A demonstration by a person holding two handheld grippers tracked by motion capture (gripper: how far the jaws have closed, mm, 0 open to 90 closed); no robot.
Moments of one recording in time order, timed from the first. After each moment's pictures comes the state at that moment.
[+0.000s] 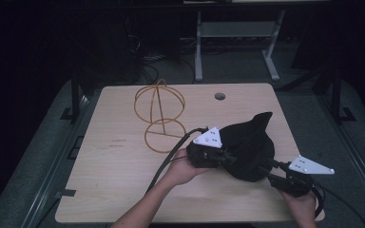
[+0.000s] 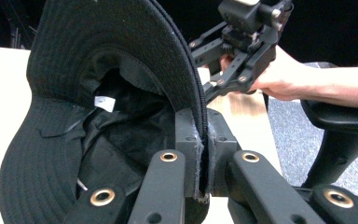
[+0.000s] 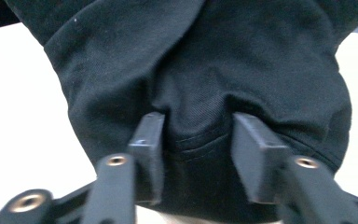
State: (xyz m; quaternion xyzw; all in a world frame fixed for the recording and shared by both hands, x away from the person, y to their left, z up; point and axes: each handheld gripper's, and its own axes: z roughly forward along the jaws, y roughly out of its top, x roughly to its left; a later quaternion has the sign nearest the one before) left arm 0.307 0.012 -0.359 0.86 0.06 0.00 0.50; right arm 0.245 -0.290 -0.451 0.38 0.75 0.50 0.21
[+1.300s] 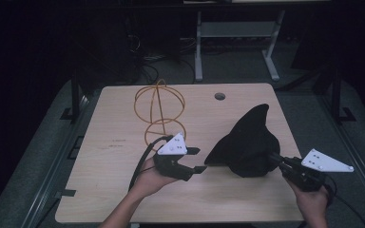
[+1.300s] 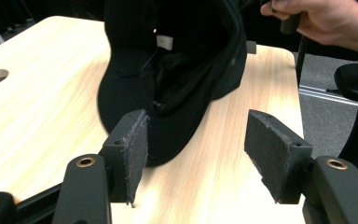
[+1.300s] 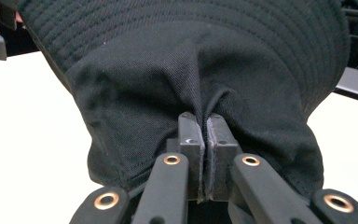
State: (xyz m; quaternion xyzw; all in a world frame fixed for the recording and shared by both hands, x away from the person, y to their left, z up) left arm 0.286 0.099 -0.367 0.86 0.13 0.07 0.49; right arm 0.237 -0.297 -0.401 0.33 0.74 0.53 0.25
